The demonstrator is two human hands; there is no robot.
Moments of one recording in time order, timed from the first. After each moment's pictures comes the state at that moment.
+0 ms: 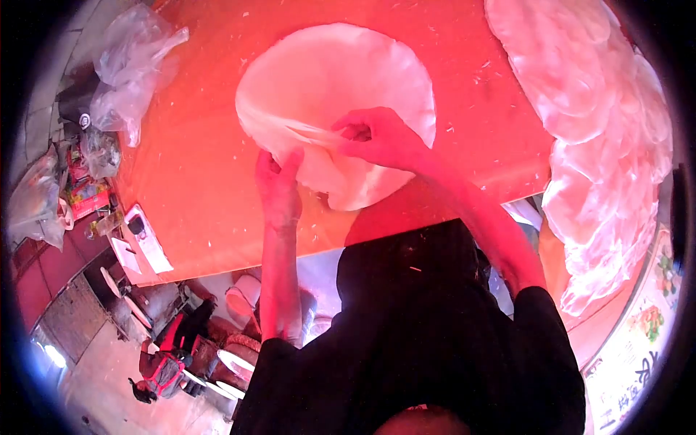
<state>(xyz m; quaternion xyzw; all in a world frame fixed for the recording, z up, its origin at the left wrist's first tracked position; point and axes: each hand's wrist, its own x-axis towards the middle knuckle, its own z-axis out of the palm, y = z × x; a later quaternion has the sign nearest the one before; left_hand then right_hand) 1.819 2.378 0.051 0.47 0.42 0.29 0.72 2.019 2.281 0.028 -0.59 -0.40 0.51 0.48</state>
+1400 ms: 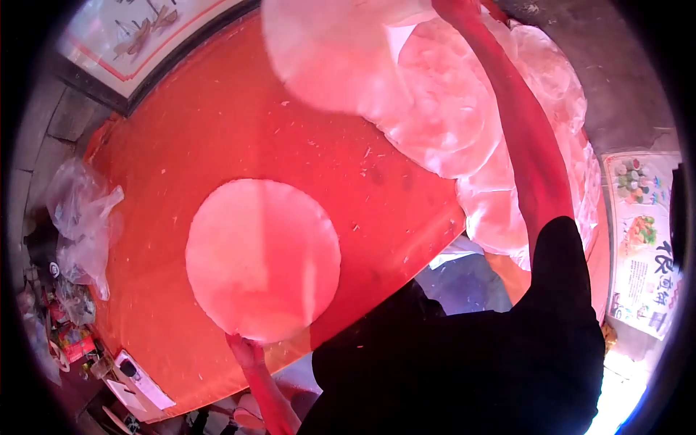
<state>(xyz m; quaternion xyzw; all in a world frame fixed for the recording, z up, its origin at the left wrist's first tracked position) 1.697 2.369 -0.033 0.31 0.46 0.29 0.78 2.514 2.235 0.129 -0.89 -0.39 -0.19 0.16</state>
